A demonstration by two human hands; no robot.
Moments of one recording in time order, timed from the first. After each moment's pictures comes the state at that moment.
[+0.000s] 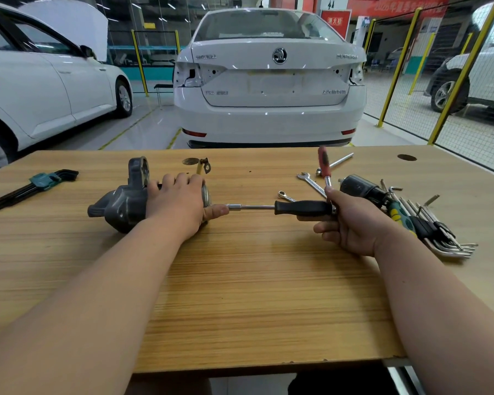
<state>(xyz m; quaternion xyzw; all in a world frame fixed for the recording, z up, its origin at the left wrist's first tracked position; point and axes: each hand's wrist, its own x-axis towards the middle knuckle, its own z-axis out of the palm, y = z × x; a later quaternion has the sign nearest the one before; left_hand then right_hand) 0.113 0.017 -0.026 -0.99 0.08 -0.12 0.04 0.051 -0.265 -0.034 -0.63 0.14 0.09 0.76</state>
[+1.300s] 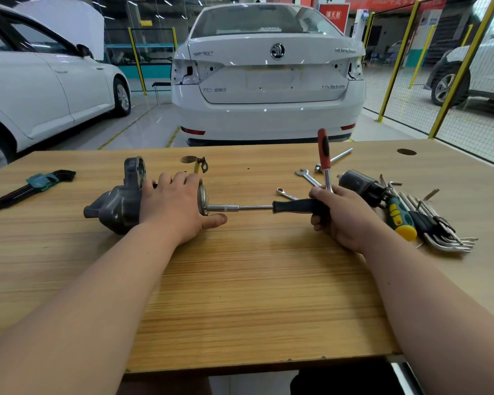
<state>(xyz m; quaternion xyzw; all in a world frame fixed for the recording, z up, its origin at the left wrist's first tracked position) 0.114 0.023 -0.038 -0.98 0.09 -0.19 0.06 0.061 -0.256 -0.046 -0.69 0.12 -0.03 0.71</state>
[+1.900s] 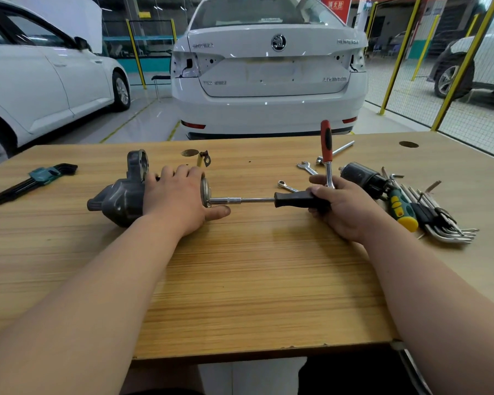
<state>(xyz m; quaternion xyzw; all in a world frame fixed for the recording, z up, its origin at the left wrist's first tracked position) 0.110 0.020 -0.034 -0.98 0.09 -0.18 0.05 0.057 -0.252 -0.045 -0.65 0.10 -0.03 0.75</state>
